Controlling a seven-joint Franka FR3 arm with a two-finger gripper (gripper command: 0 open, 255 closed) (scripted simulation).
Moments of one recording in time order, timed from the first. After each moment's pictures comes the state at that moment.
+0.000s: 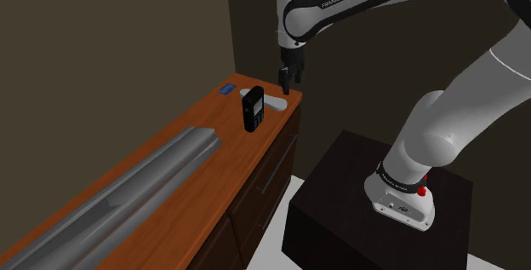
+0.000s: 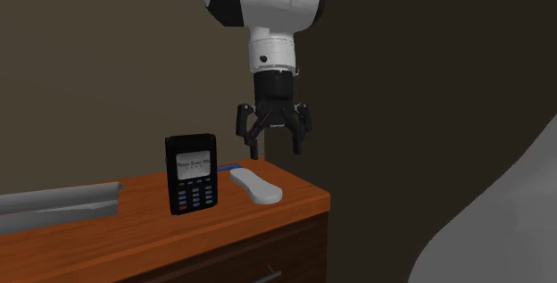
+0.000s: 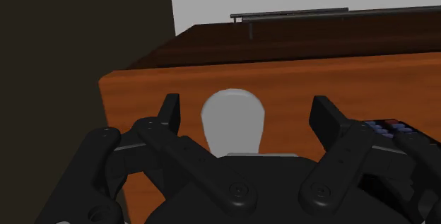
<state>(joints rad) 0.03 -0.27 -0.02 -2.36 -0.02 1.99 -0.09</state>
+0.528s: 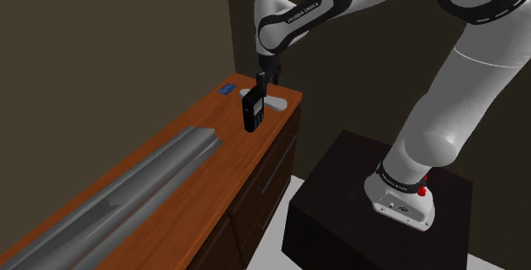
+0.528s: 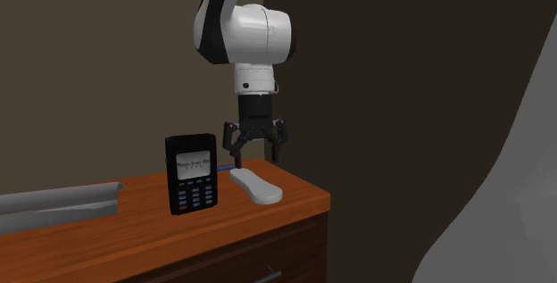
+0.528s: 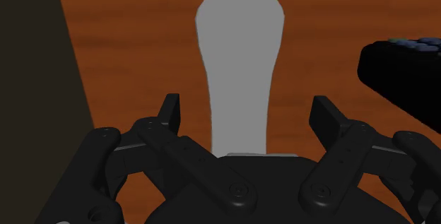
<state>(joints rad) 0.04 0.00 -0.01 -2.18 -0.02 2.15 -0.09</state>
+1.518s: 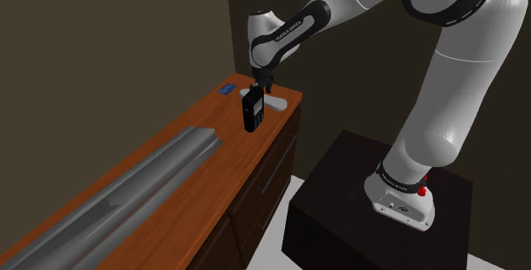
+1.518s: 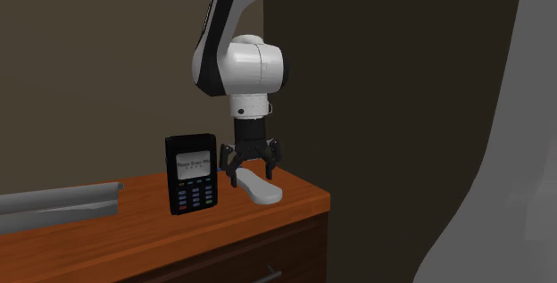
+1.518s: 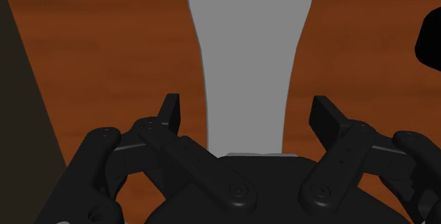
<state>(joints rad) 0.04 0.15 0.00 -2.15 -0.03 2.29 -0.08</state>
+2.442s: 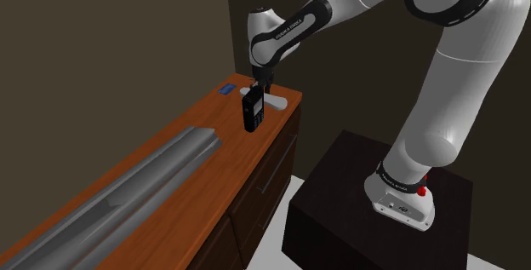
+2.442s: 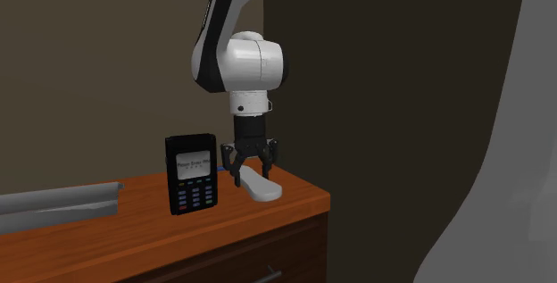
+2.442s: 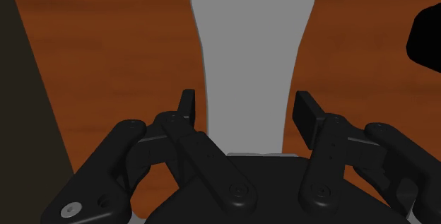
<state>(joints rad) 0.05 0.14 0.00 -2.14 -0.03 2.28 -0.08</state>
